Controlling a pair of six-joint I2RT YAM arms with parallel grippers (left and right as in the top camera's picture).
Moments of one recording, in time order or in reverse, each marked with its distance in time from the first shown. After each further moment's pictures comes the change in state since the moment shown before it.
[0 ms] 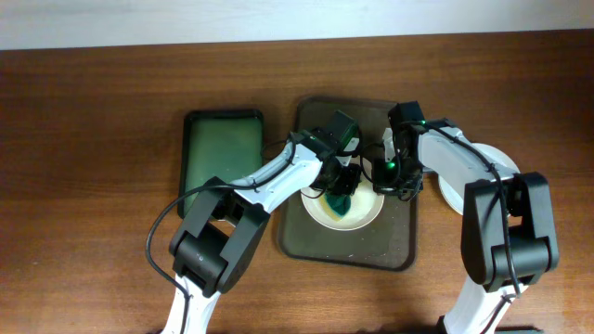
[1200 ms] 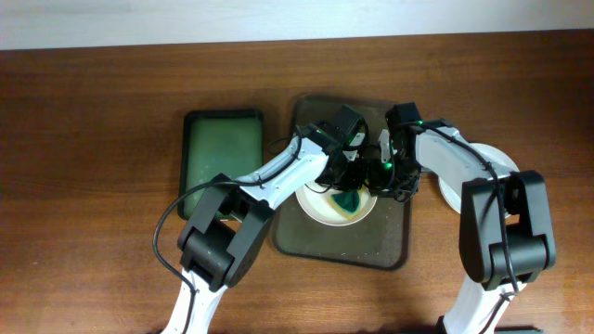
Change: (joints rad) left arm -0.005 0.050 0.103 -0.061 0.022 -0.038; right arm 0.008 0.011 0.003 -0.008 -0.056 0.019
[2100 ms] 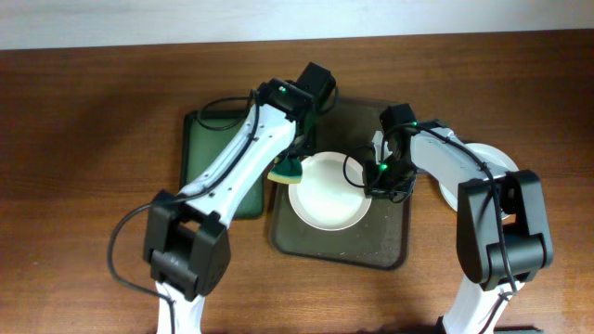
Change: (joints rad) left arm 0.118 -0.160 0.246 -0.517 -0.539 -0.063; right arm 0.020 0.002 0.000 -0.003 -0.026 -0.007
